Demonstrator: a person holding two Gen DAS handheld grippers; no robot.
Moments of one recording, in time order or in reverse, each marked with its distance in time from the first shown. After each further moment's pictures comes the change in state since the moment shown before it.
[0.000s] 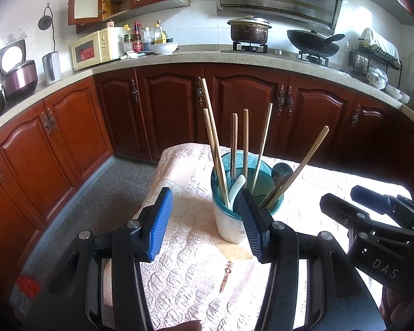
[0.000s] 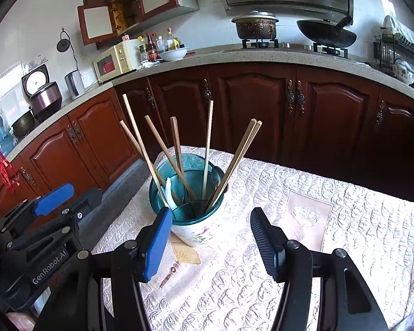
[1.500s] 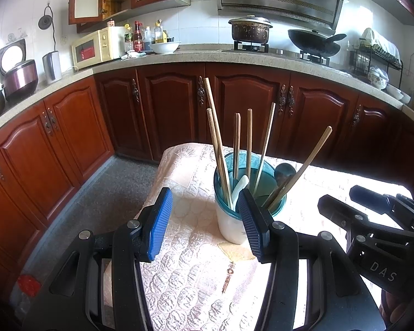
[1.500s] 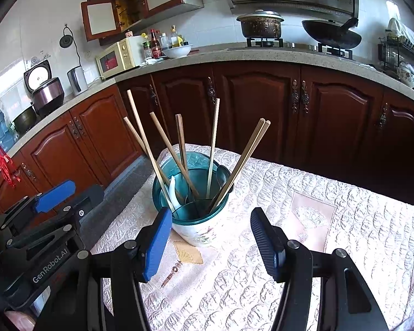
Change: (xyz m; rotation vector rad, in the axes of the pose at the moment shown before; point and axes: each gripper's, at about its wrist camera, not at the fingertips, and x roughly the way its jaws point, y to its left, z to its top) left arm 0.001 0.001 -0.001 -0.002 0.000 0.004; right arm 0.004 0.006 0.001 -0.017 0.011 0.005
